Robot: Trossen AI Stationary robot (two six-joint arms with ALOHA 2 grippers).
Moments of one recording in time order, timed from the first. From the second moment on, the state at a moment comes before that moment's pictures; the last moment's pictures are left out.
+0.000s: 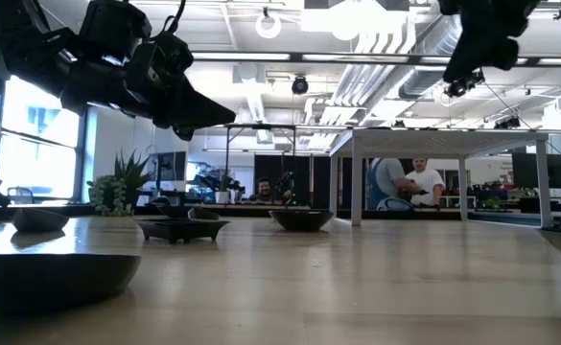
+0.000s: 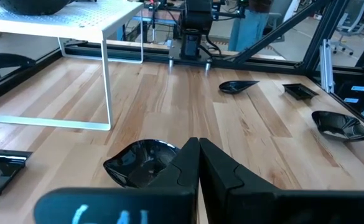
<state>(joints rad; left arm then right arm) 0.12 1.36 0.35 0.86 0.15 -0.06 0.21 0.98 0.93 -0.92 0.38 0.76</state>
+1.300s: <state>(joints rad) 0.12 1.36 0.35 0.86 0.15 -0.06 0.68 1.42 0.73 -0.91 0.10 1.91</state>
